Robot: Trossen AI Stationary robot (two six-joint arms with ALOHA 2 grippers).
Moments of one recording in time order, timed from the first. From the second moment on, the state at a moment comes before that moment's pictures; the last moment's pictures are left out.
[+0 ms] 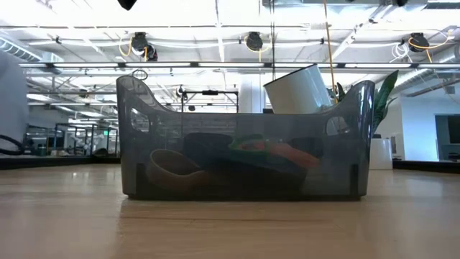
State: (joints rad) left arm -0.28 1.06 1.01 -0.44 -0.27 -0.14; right arm 0.59 1.59 1.29 -0.76 0.06 0.01
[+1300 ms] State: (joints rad) left arm -0.28 1.06 1.01 -0.44 -0.27 -0.23; right arm 0.75 1.72 0.86 -0.16 0.00 0.00
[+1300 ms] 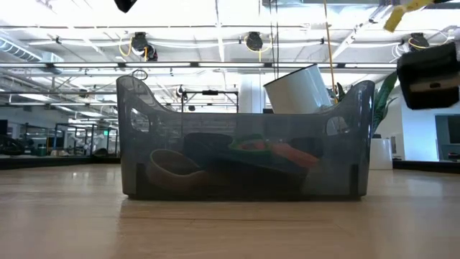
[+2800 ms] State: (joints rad) left arm -0.28 1.06 1.01 -0.44 -0.27 -0.24; right arm 0.74 1.67 0.86 -0.17 0.06 0.06
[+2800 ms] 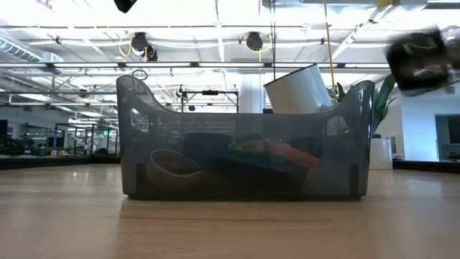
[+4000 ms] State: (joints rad) left arm -0.28 1.06 1.01 -0.44 -0.27 -0.21; right arm 0.37 1.84 1.17 -0.32 0.15 0.01
